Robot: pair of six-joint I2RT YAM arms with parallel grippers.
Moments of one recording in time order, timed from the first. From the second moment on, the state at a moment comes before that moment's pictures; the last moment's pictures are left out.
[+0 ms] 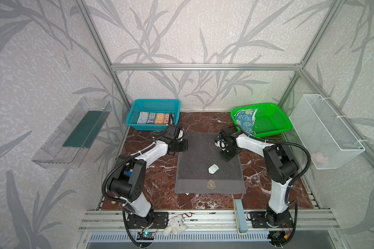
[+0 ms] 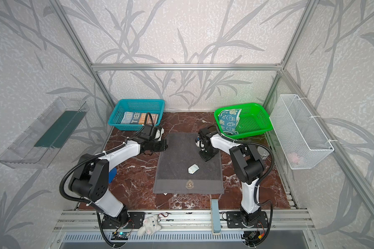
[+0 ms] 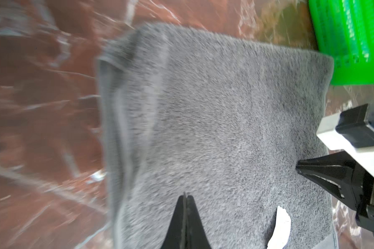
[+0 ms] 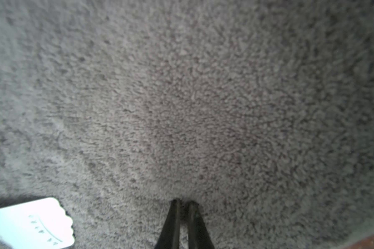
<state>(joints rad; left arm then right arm) -0.34 1.69 1.05 -0.33 0.26 -0.39 0.50 1.96 1.33 -0.80 -0.07 -0.14</state>
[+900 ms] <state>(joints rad) -0.33 1.65 0.93 -0.58 0.13 -0.33 0.59 1.94 1.27 -0.74 -0.27 -0.19</state>
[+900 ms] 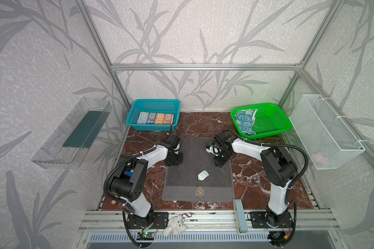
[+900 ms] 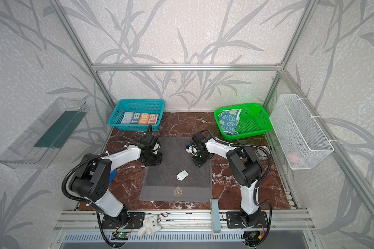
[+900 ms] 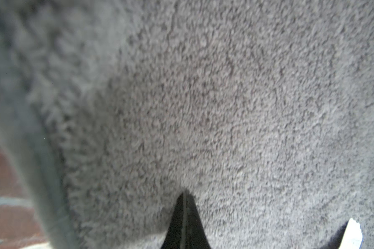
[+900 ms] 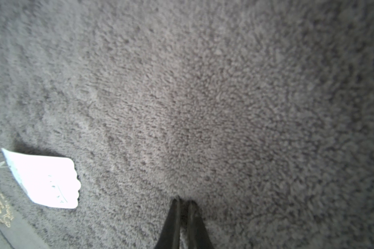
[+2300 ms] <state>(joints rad) -0.19 1.93 1.28 -0.42 0.02 -0.27 0.38 2.05 1.47 -0.53 0.04 0.36</state>
